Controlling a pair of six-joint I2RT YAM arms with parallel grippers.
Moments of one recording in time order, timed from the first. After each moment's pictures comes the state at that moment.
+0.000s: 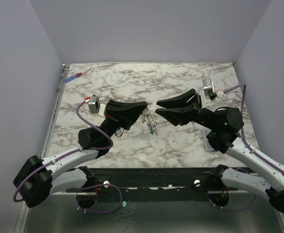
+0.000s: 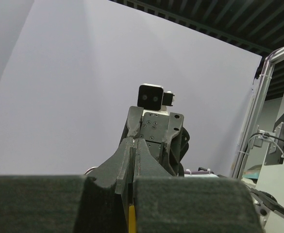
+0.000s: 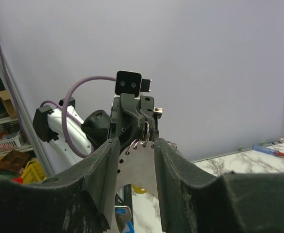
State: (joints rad) left arm -0.81 1.08 0.54 1.47 0.21 -0.82; right arm 0.76 0.93 0.83 0.69 -0.53 0.49
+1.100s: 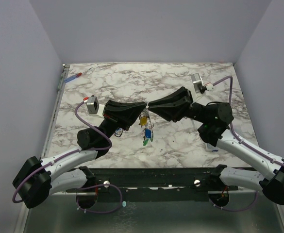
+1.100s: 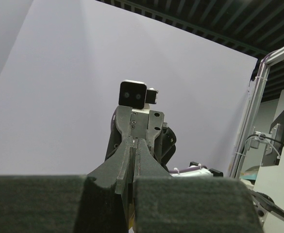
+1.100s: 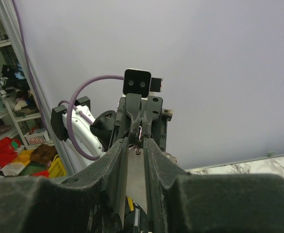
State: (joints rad) left arm -0.81 1.06 0.54 1.47 0.21 -0.83; right arm 0.76 1.09 0.88 0.85 -0.63 0.60
